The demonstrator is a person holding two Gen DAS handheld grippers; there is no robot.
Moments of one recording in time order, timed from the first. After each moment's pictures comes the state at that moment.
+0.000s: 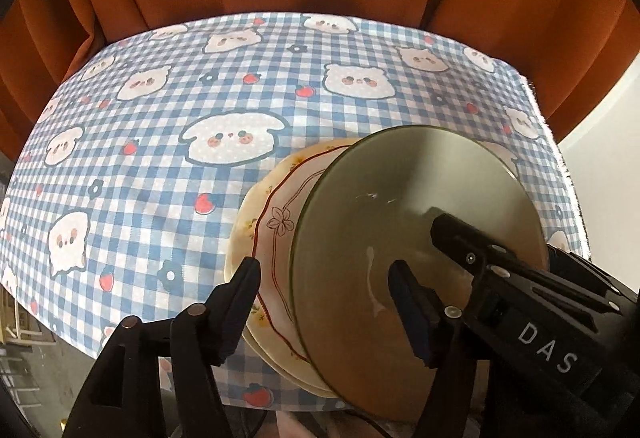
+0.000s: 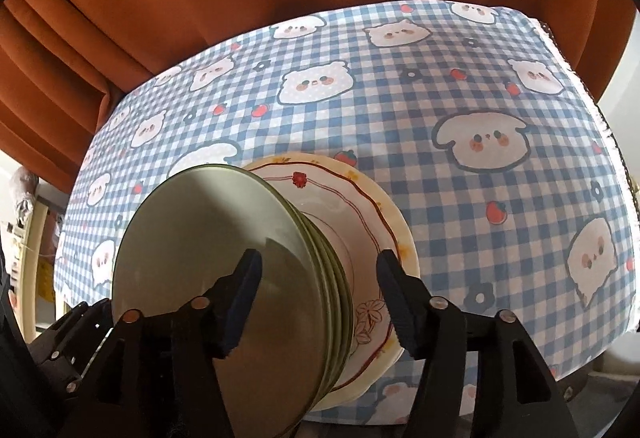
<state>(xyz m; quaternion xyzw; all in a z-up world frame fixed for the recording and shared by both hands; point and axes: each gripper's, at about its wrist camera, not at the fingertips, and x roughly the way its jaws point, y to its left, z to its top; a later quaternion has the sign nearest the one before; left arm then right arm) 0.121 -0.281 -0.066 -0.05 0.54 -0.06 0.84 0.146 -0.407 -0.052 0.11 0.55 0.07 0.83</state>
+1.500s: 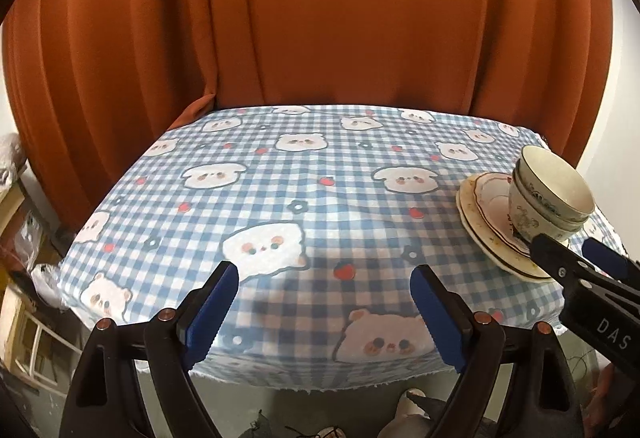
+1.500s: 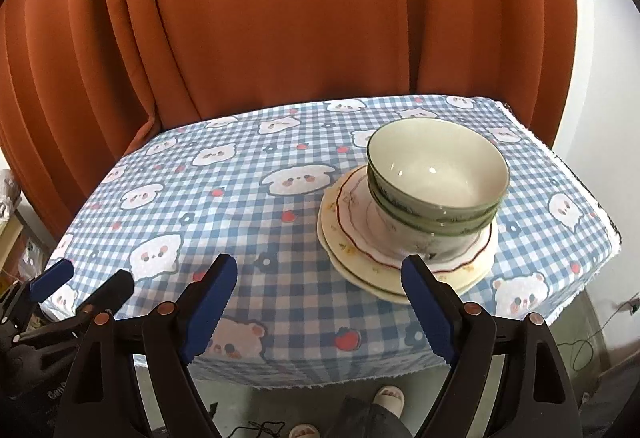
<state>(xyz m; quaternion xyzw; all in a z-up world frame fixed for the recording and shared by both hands) -0.023 -0.045 -0.064 -0.02 0.35 -0.02 0.94 -0.022 -0.222 -0.018 0.05 0.36 -0.01 0.93</state>
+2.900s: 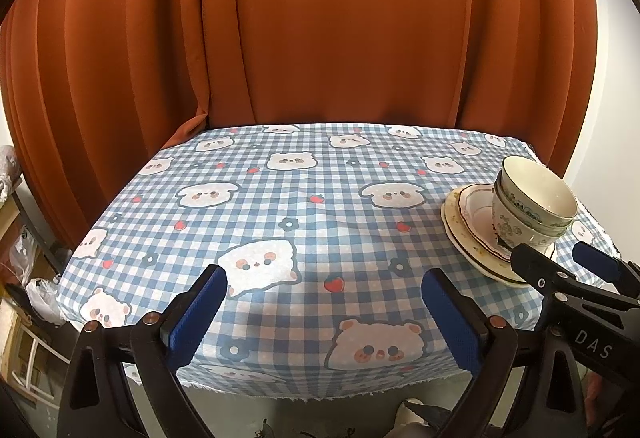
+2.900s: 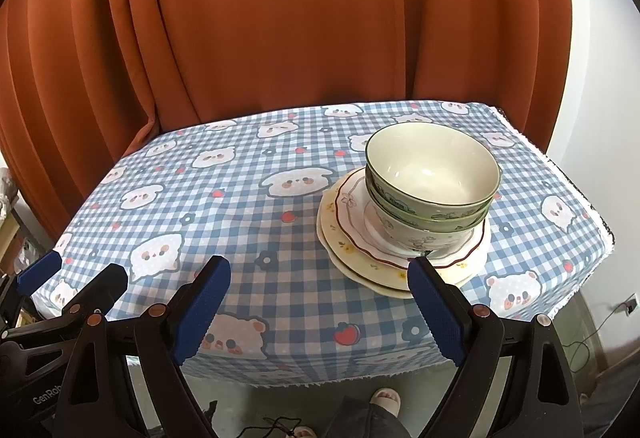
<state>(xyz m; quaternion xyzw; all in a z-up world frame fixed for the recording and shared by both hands) -0.033 -0.048 -0.053 -0.01 0.32 -0.05 0.95 -0.032 -0.215 -0.013 0.05 0.35 -0.02 0.93</state>
